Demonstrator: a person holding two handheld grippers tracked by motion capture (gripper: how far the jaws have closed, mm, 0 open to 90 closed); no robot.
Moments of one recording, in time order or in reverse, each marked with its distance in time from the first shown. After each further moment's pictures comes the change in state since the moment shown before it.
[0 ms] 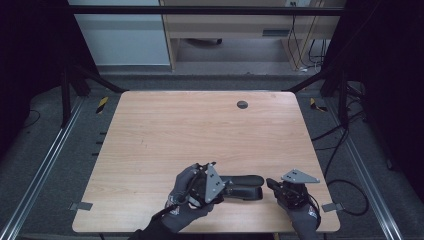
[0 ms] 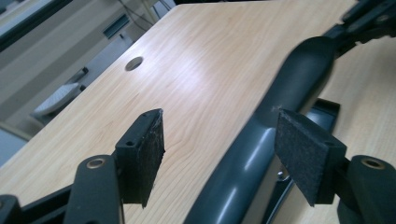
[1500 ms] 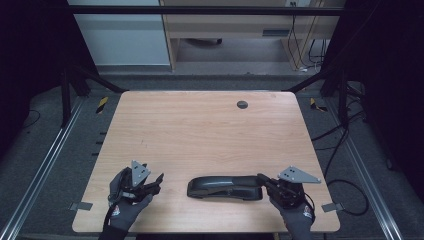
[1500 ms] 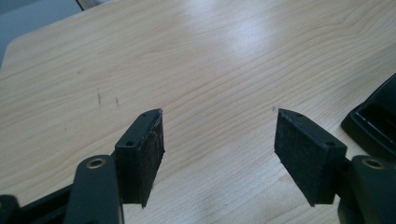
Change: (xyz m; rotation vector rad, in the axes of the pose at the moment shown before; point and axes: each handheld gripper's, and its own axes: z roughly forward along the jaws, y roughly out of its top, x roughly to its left) left arm 0.088 -0.137 -0.042 0.173 0.219 -0.369; right arm 0.032 0.031 -0.020 -0.118 0.076 0.009
